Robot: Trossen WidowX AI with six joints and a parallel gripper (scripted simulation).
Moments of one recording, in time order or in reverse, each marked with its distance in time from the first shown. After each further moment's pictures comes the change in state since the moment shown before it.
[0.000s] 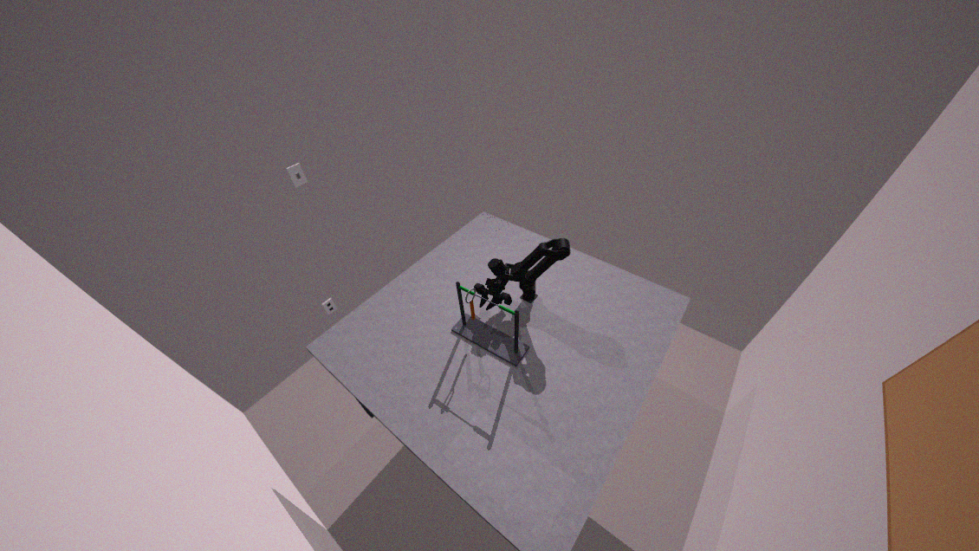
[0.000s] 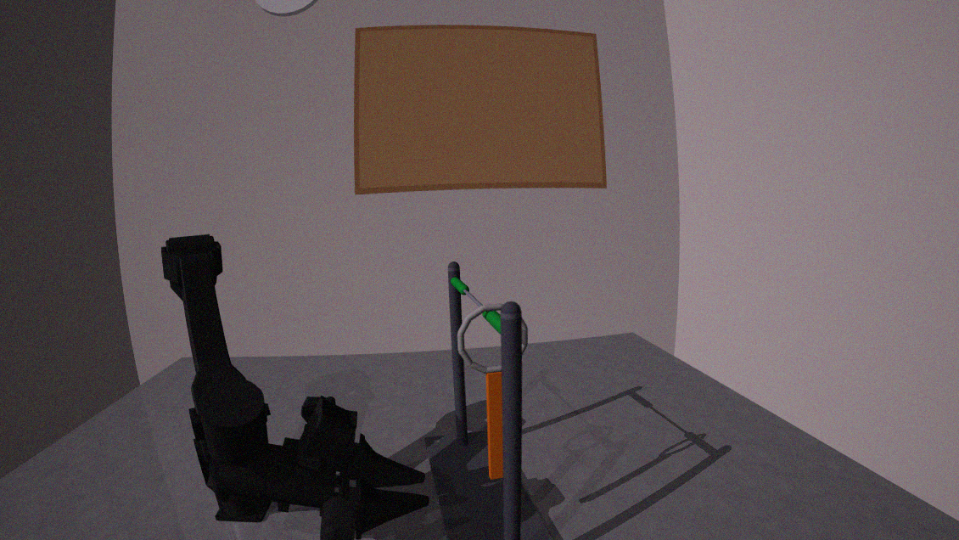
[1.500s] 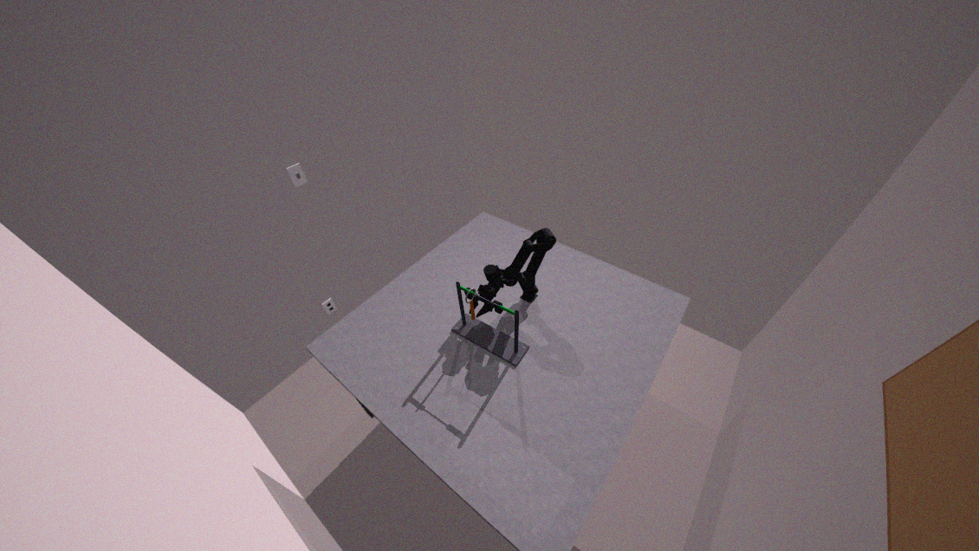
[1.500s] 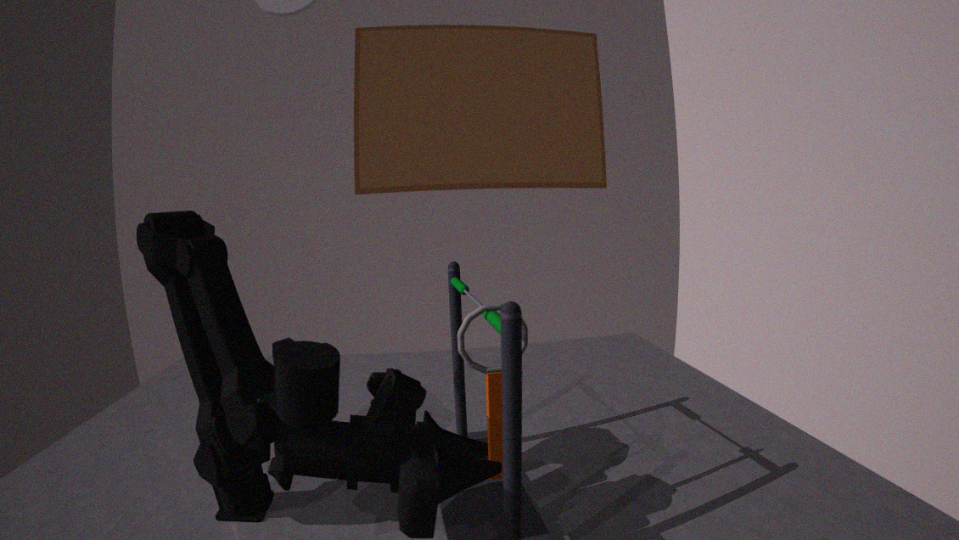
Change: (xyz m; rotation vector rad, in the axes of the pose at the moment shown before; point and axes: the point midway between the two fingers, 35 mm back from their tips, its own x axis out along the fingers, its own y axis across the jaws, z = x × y) arm 0.065 0.003 0.043 -0.137 -0.051 -0.021
